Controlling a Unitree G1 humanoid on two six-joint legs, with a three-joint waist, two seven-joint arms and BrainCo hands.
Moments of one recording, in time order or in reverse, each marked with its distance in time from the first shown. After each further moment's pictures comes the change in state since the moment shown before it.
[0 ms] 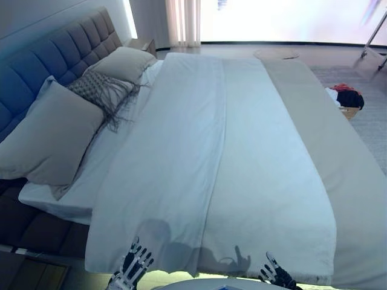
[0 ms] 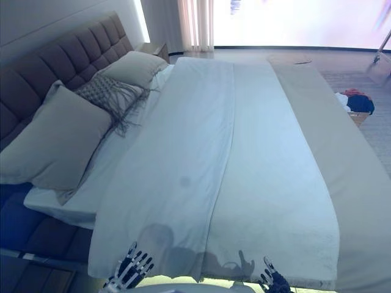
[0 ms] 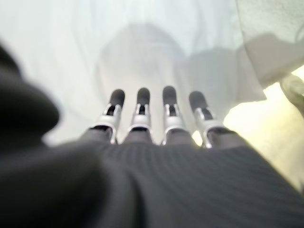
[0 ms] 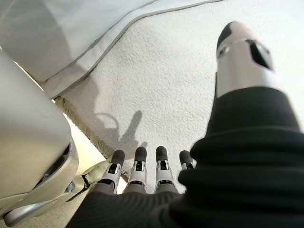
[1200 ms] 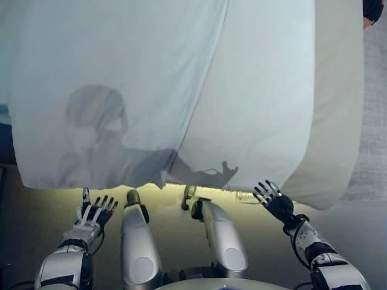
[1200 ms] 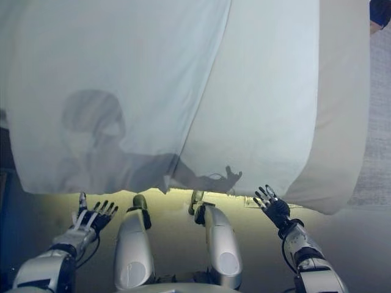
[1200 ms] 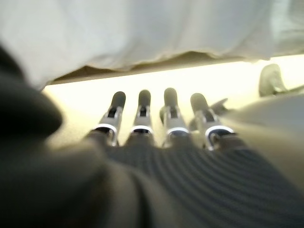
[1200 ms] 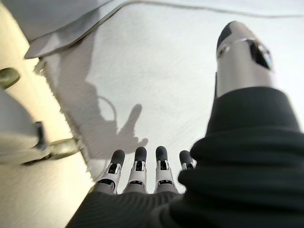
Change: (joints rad) left arm -0.300 0.258 0.180 0.024 -0.373 0.227 0.124; right arm -0.279 -0.176 0.047 -0.232 0.095 0.109 0.232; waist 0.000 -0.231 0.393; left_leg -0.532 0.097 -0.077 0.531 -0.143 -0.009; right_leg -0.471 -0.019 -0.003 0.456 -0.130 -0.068
